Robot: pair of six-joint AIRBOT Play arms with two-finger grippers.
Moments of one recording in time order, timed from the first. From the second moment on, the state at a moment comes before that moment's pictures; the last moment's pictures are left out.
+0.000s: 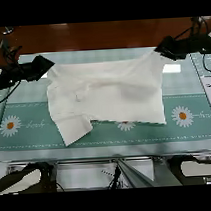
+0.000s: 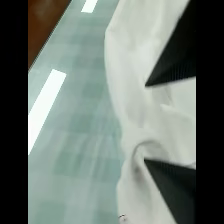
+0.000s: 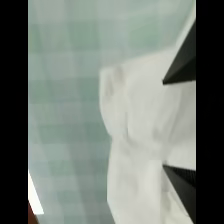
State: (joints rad) left arm 0.09 -1.24 1.04 0.77 -0.71 -1.40; right arm -0.12 -1.53 1.52 -0.94 1.04 1.50
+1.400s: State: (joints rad) left arm 0.48 -1.36 0.62 0.67 -1.14 -1.15; right arm -0.45 -0.94 0.57 -0.81 1.20 1.29
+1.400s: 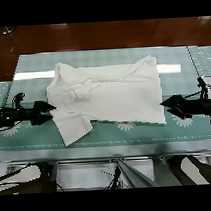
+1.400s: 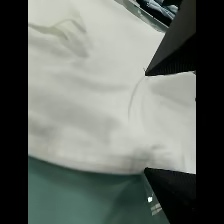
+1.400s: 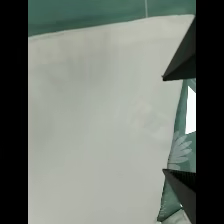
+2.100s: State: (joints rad) left arm 0.38 -1.40 0.68 0.63 -1.15 -1.11; right arm -0.63 -1.01 0.50 -1.14 1.25 1.42
